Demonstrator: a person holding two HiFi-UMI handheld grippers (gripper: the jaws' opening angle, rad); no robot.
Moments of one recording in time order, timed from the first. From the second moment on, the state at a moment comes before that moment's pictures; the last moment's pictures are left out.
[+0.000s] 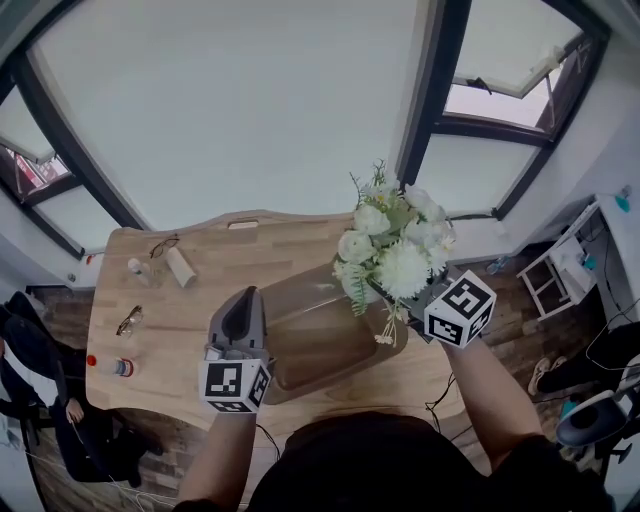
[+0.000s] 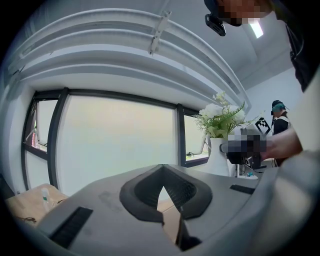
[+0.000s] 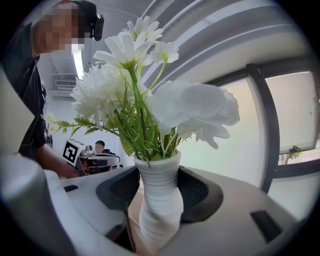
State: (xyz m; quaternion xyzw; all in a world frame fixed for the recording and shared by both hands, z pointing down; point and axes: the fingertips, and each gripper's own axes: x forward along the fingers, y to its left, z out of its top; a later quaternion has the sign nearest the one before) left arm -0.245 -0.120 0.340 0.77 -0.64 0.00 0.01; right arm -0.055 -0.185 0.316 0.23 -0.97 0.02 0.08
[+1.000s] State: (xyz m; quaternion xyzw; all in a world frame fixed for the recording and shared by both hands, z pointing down) left arm -0.149 -0.170 0.347 0.83 -0.56 0.01 0.01; right arm 0.064 -0.198 0.324 0.34 -0.94 0.03 0.08
